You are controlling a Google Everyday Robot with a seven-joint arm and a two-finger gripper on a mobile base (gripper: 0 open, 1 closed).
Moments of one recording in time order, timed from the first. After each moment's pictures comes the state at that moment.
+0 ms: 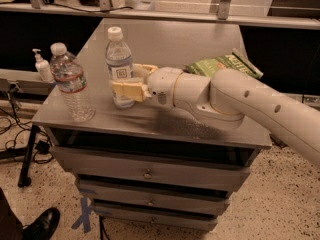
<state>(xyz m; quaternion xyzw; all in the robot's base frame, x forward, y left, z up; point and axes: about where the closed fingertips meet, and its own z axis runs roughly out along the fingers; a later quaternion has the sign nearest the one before) 0.573 0.084 0.899 -0.38 0.63 0.38 0.57</state>
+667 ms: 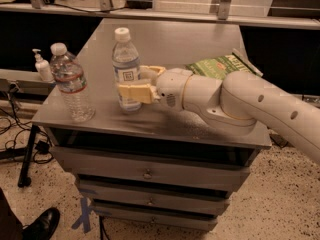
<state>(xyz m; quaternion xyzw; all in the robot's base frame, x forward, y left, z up) 0.564 0.064 0.905 -0.37 0.63 0.36 0.57</state>
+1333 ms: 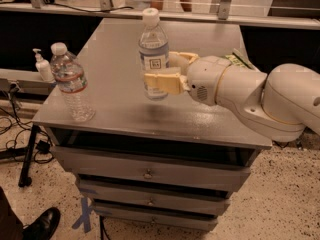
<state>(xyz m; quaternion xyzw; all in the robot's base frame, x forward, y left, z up) 0.547 -0.008 0.953 -0.35 0.65 0.28 0.62</state>
